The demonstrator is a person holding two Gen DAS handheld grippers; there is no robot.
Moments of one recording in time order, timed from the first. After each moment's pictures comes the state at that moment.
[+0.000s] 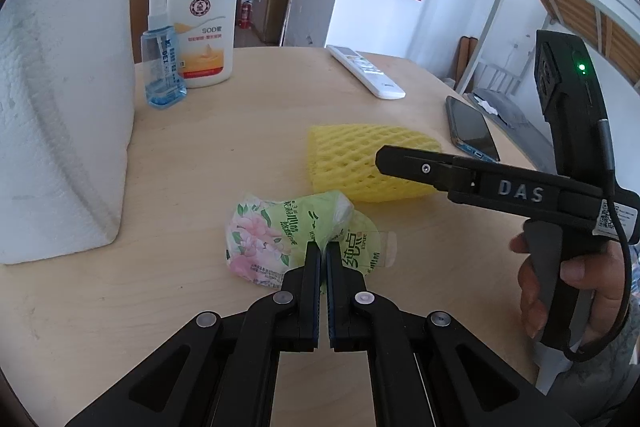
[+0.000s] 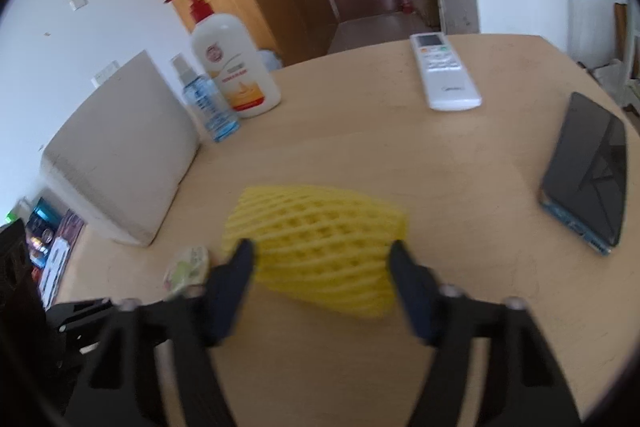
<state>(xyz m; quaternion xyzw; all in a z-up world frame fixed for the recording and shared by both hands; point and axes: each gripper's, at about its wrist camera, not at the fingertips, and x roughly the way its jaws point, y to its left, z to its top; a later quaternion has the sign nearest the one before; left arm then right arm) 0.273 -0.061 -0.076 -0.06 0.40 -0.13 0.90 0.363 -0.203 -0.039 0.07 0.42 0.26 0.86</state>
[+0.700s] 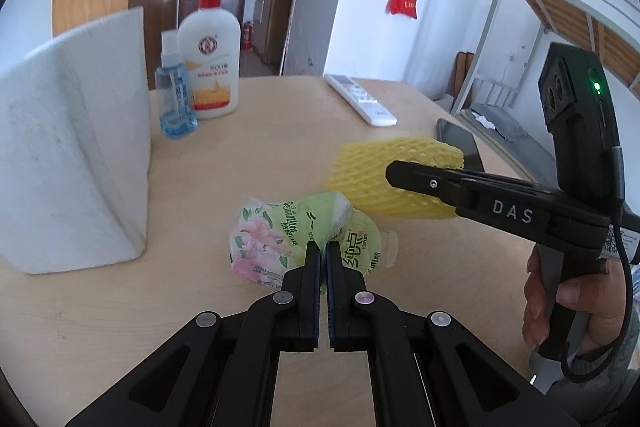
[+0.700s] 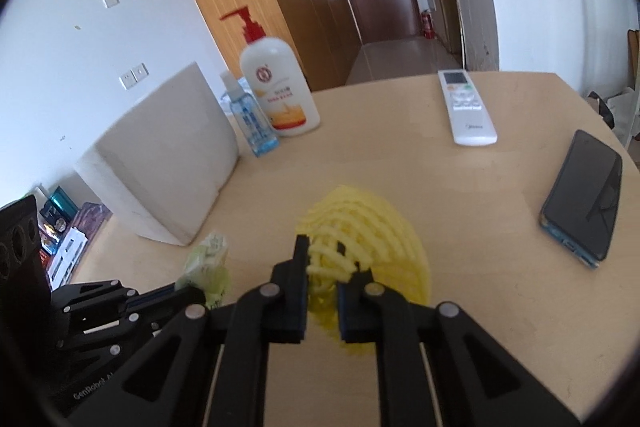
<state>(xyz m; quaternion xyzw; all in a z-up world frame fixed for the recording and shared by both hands) 0.251 -0.057 -0.045 -0.05 0.36 -0.13 0.92 0.331 -0.198 -0.009 0.06 0.37 0.29 0.88</state>
